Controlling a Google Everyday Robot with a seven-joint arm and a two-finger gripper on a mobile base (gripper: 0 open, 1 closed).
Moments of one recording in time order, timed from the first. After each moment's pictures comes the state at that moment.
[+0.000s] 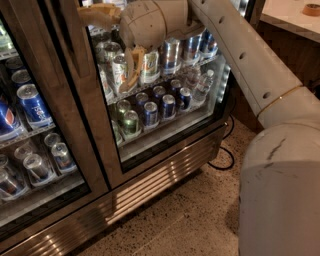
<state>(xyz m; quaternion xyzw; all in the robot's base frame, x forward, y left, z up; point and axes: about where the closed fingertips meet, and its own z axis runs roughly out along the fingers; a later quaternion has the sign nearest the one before) 0.521 0.120 1.031 -0.74 0.13 0.44 0.49</state>
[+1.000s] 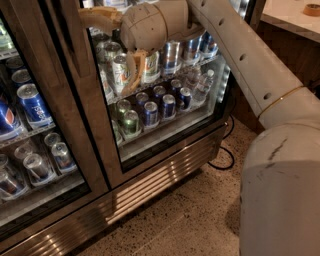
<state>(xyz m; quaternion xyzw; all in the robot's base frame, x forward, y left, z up) 0.517 0.118 1.024 -0.75 0.13 0.44 0.48</state>
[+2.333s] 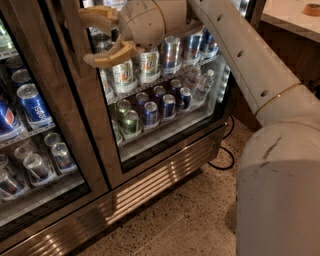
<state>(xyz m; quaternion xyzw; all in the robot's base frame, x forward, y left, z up) 0.516 0.120 1.032 -0.75 0.12 0.44 0.48</state>
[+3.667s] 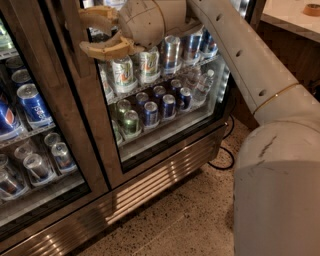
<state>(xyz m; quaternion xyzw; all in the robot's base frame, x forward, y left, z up) 0.520 0.122 1.032 -0.75 0.12 0.44 0.48</state>
